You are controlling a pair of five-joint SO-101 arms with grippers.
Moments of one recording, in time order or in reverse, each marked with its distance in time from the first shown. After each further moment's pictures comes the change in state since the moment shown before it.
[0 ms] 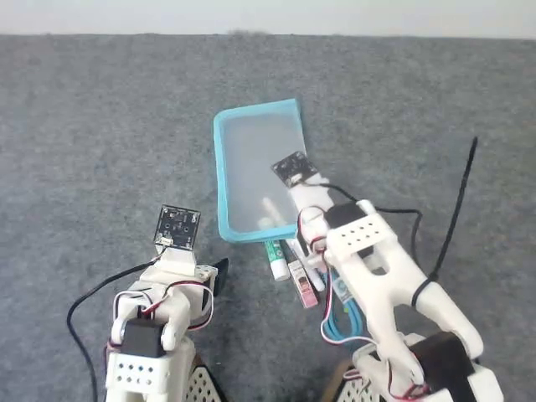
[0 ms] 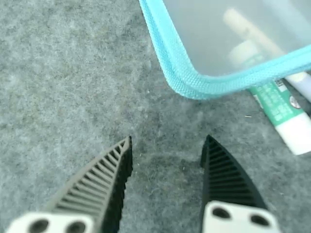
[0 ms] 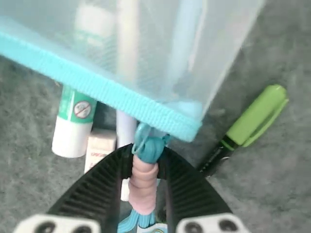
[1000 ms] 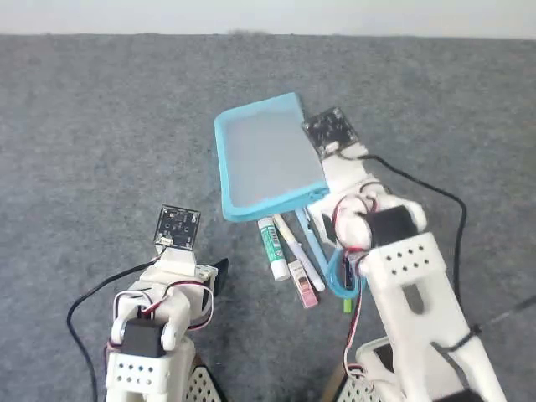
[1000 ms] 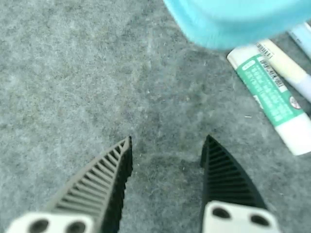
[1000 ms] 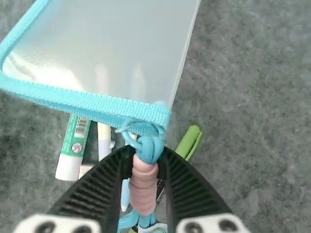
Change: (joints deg) left arm 0.0 0.0 0.0 -0.4 0.0; right arm 5.1 -20.7 -3.8 4.8 1.8
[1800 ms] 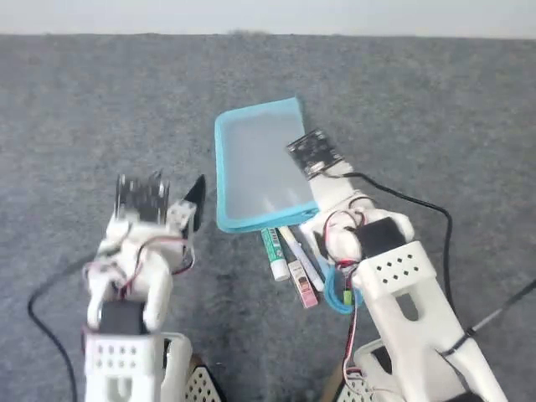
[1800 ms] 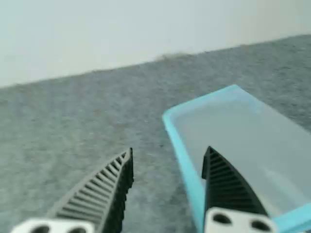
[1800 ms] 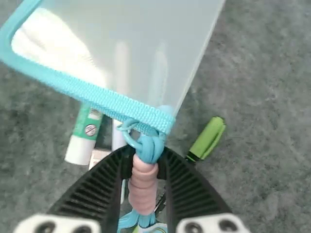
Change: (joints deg) left arm -3.4 30.9 -26.6 -29.7 -4.2; right arm -5.1 -1.0 5.5 -1.4 1.1
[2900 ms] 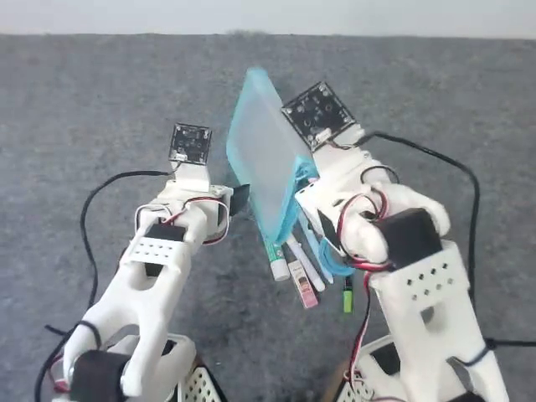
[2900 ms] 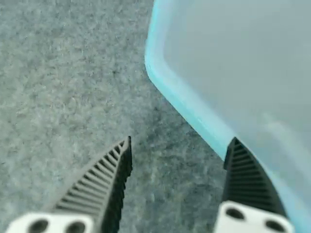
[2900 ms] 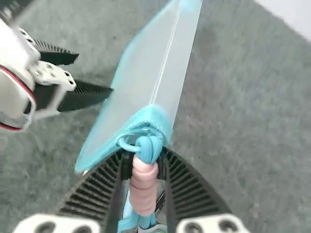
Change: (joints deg) left arm 5.4 49.7 -5.0 -24.7 6.7; right arm -1.2 0.3 -30.8 16.0 2.2
